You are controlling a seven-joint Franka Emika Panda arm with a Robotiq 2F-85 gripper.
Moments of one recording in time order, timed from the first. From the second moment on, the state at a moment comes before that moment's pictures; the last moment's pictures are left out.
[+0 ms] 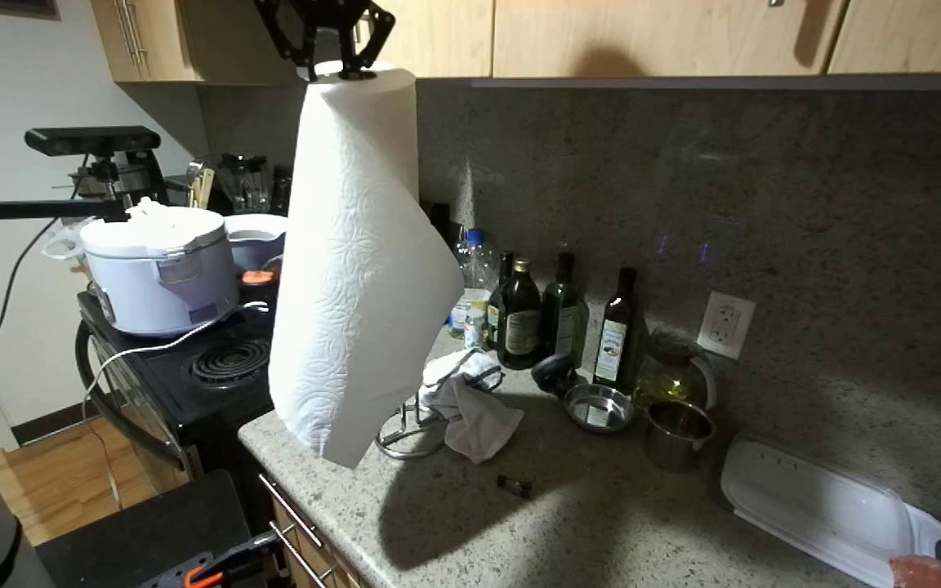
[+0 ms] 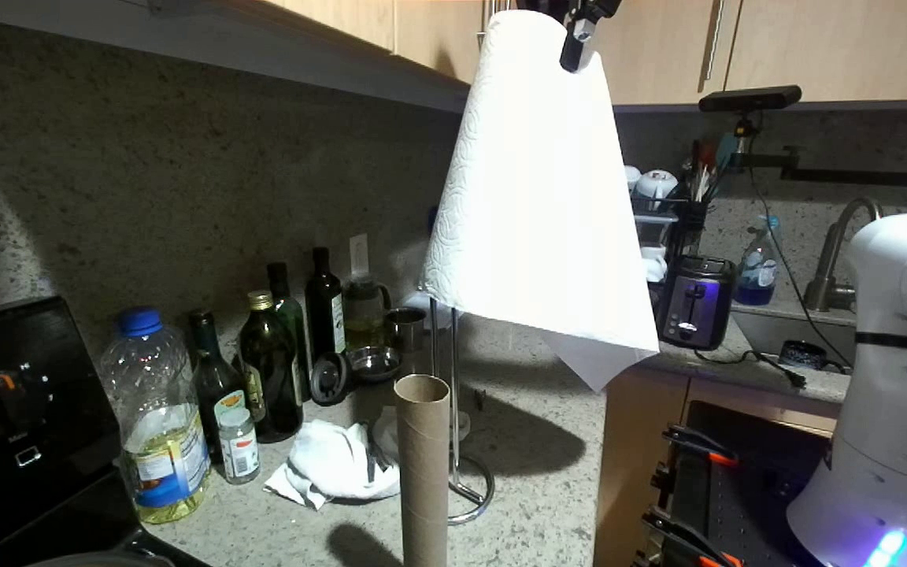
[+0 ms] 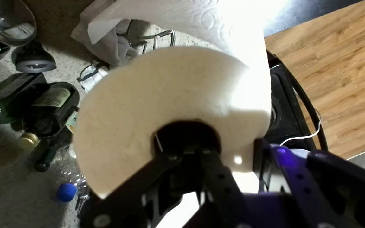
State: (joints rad) arm 0.29 -0.49 -0.04 -1.93 0.18 1.52 -0.94
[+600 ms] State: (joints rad) arm 0.28 -0.45 -0.03 -1.87 0.18 1.51 -0.94
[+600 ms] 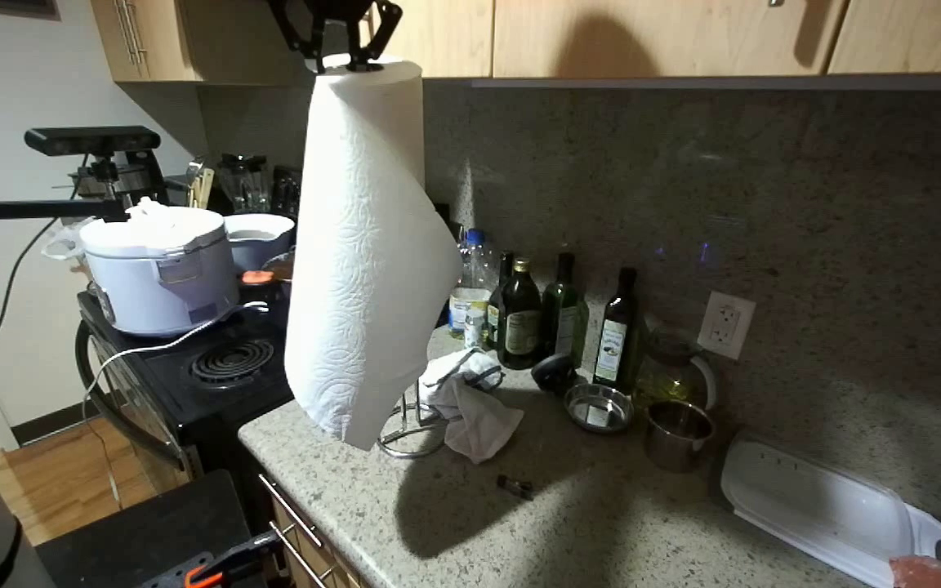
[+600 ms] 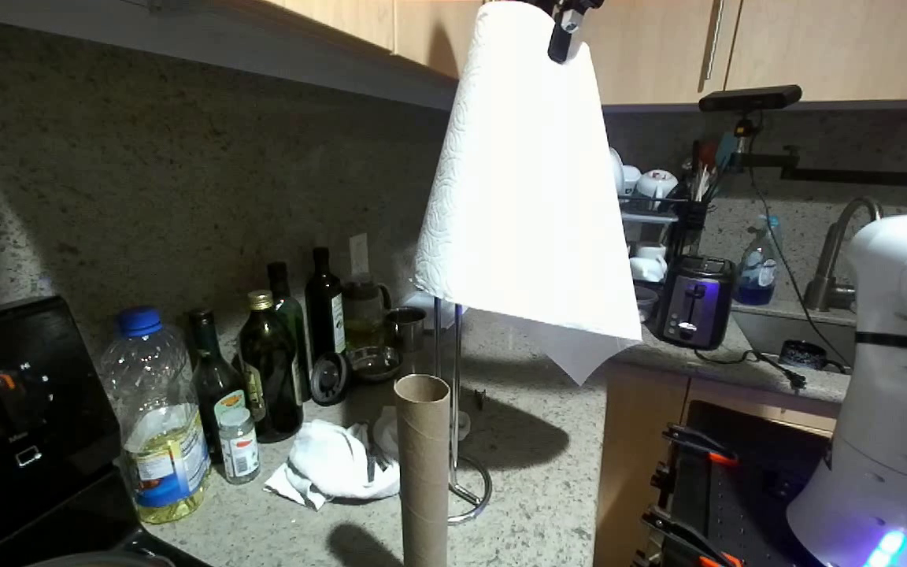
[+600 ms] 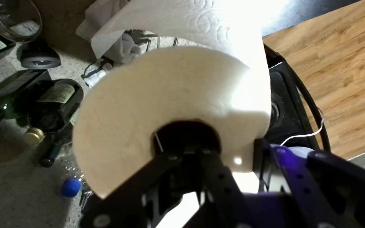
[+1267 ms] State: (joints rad) arm 0.25 -0.41 -0.02 -1.84 0.18 1.51 -0.94
